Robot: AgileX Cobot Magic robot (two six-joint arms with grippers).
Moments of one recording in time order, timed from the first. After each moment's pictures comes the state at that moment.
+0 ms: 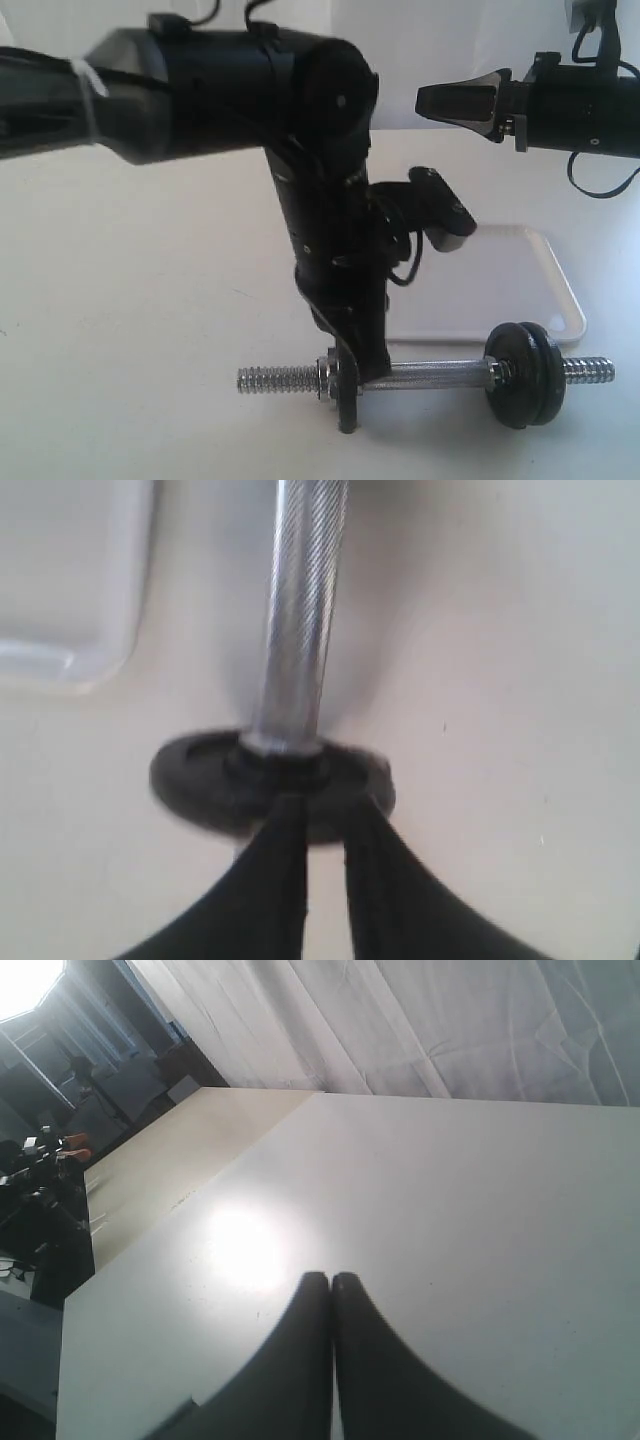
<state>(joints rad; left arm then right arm) -0.97 1.88 -1.64 -0.14 1.18 0.50 -0.07 1.67 -1.01 1.68 1.21 -1.62</state>
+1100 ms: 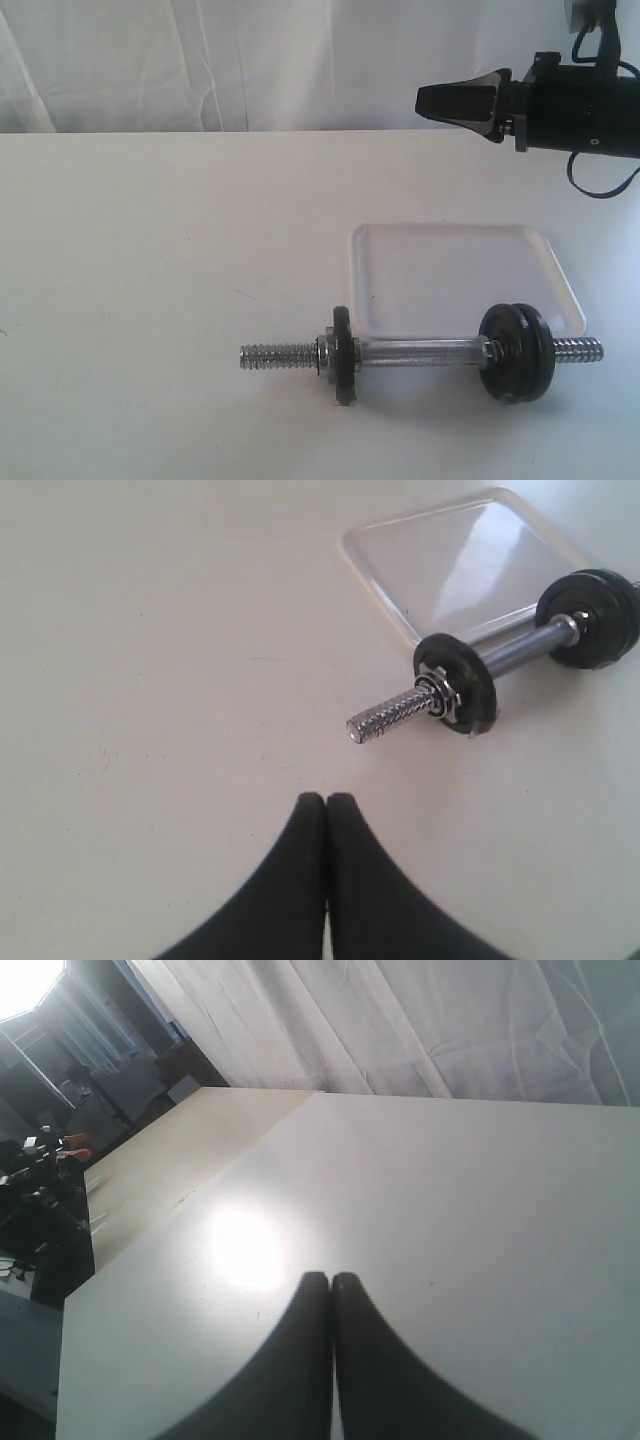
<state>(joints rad) -0.97 0.59 -0.76 0.32 0.91 -0.54 -0.07 1.67 -1.01 1.68 1.21 -1.62</state>
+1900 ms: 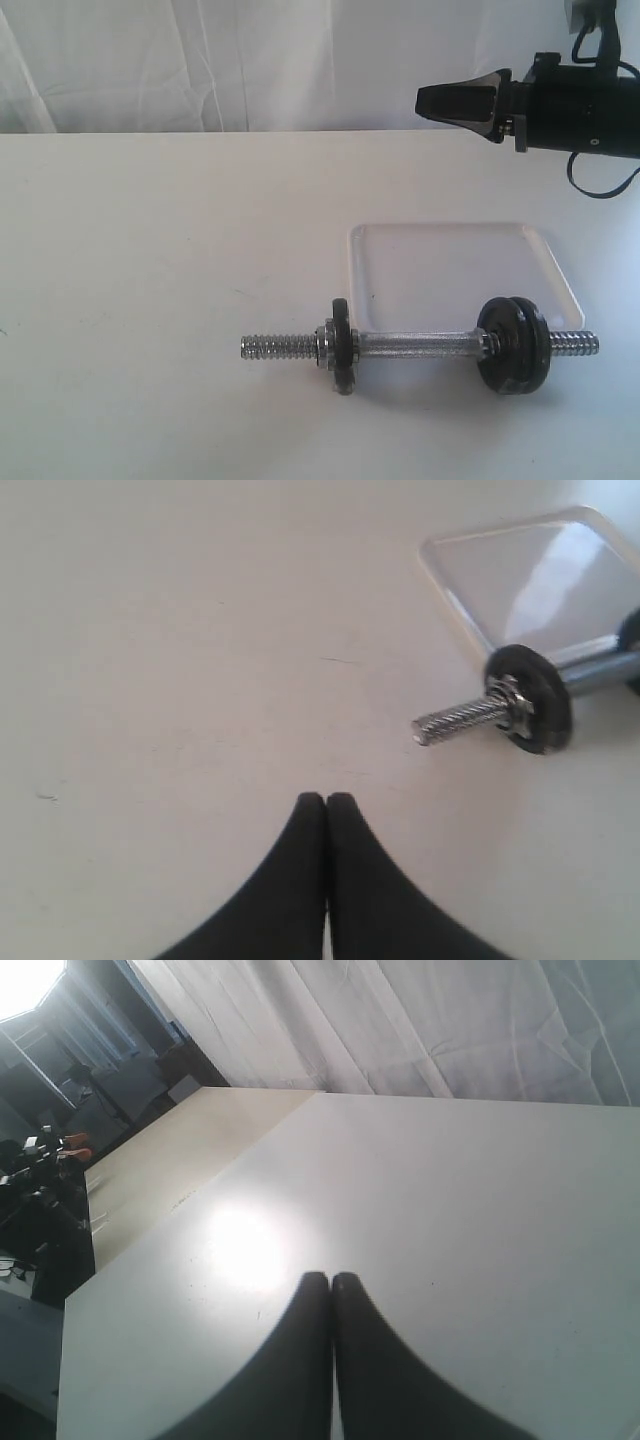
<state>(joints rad) -0.79 0.57 -0.73 0.32 0.90 -0.55 -0.07 1.67 -1.01 1.68 1.21 -1.62</state>
